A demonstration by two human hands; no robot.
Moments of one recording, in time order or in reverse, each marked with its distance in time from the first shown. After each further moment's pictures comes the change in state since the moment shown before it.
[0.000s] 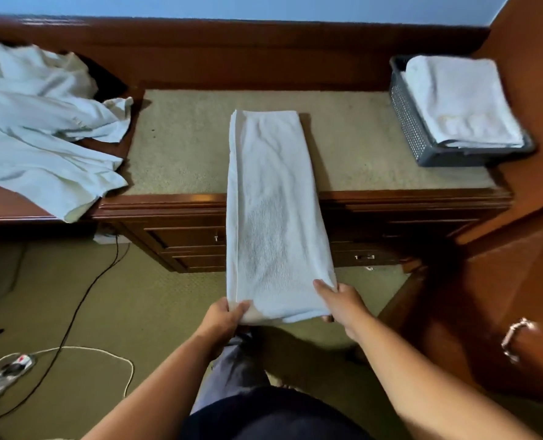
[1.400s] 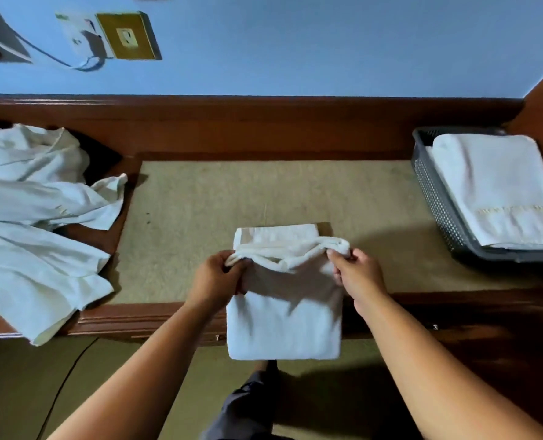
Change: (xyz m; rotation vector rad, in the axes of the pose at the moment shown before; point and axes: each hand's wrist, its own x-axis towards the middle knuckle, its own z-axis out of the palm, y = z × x) left_hand 0.114 0.314 -0.042 0.184 0.186 0.579; right_hand 0.176 -0.266 0.000 0.163 0.269 -0.307
